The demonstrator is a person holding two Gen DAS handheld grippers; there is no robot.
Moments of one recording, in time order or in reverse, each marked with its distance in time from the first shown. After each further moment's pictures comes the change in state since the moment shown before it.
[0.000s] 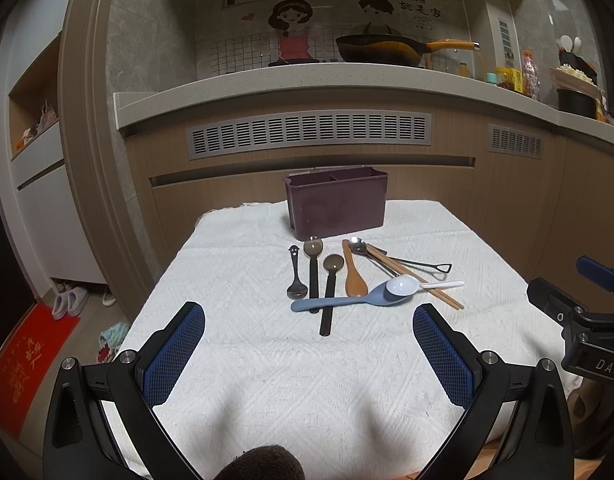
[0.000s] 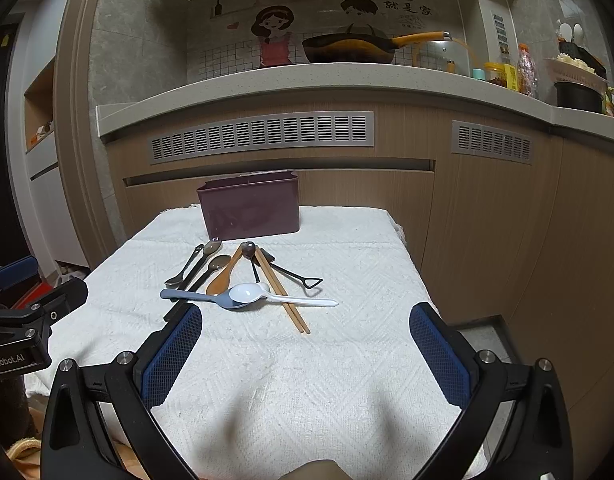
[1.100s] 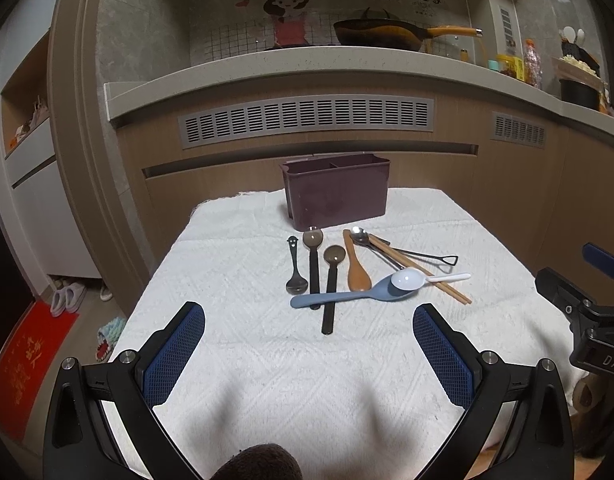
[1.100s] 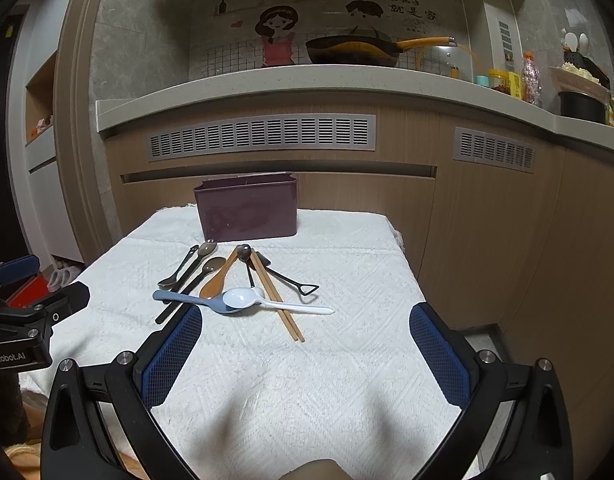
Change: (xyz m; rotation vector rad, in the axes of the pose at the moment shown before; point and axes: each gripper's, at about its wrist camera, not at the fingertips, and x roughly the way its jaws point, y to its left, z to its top) left arm 0.021 0.006 0.010 0.010 0.058 -0.006; right arm 0.010 0.001 0.006 -0.030 -0.002 -0.013
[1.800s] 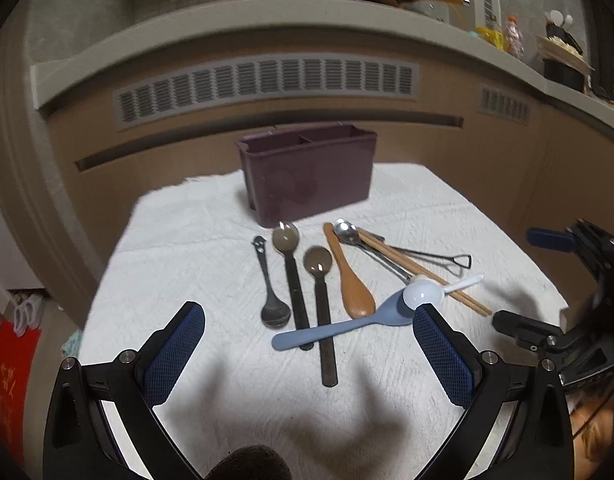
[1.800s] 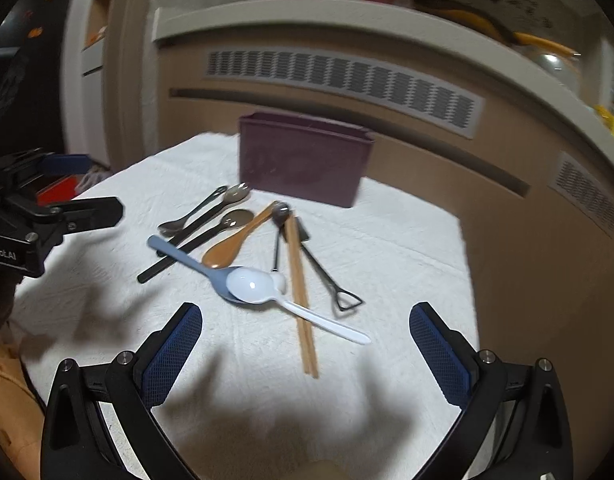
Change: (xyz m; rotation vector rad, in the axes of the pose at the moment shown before) left arm 0.110 0.018 0.034 0.071 0.138 -0.211; right arm 0.107 0.024 0.017 -0.313 0.195 0.205
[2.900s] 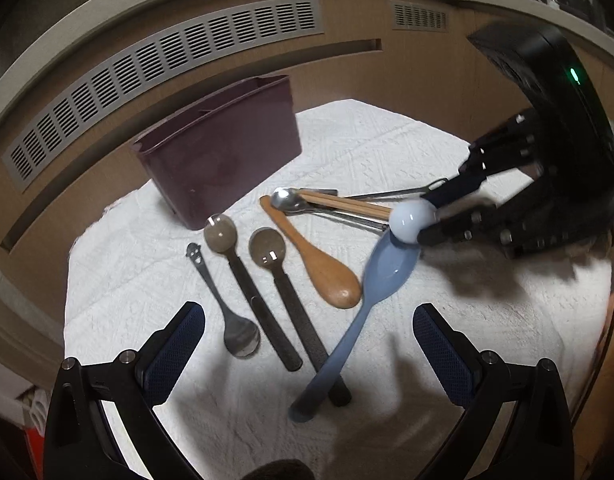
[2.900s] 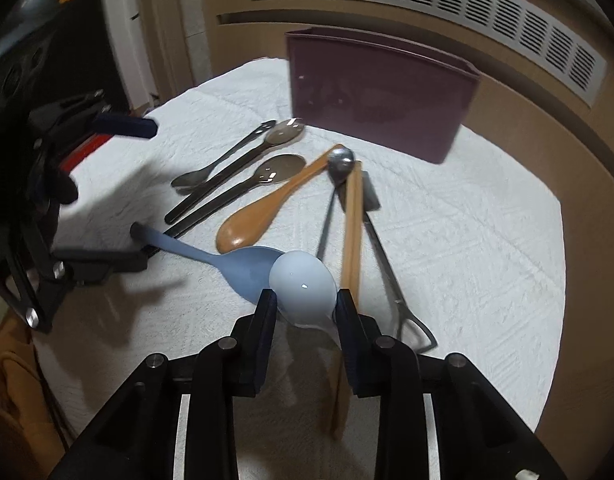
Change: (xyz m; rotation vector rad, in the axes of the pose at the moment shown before) left arm 0.054 -0.025 0.001 0.370 0.134 -0.154; right arm 0.085 -0.009 0.026 -0.058 0.281 0.277
